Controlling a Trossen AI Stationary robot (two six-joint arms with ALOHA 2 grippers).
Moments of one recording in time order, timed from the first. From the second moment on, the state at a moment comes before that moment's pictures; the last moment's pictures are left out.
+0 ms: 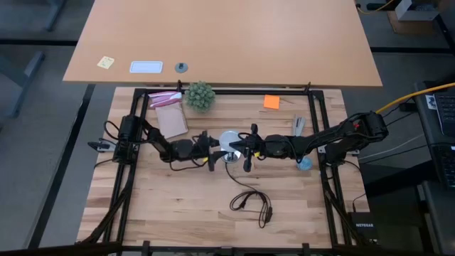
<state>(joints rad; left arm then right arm) -0.02 2.01 0.53 1.45 -0.26 -0.28 0.11 1.53 0.69 0.61 0.28 0.08</state>
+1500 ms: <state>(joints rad) -0.02 2.01 0.62 1.32 -0.26 -0.19 0.11 1.53 0.69 0.61 0.28 0.08</state>
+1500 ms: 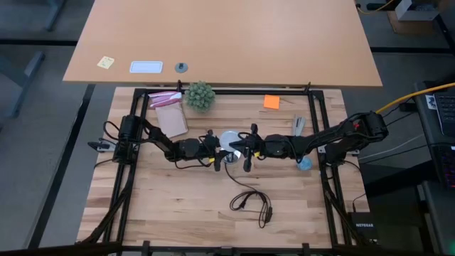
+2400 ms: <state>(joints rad) -0.02 2.01 0.63 1.27 -0.25 -0.19 0.11 1.53 0.69 0.68 0.28 0.02</state>
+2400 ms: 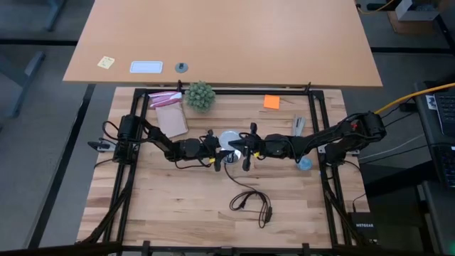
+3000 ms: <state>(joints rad) -0.03 2.01 0.62 1.27 -0.25 -0.06 0.11 1.53 0.69 0.66 0.15 0.02</state>
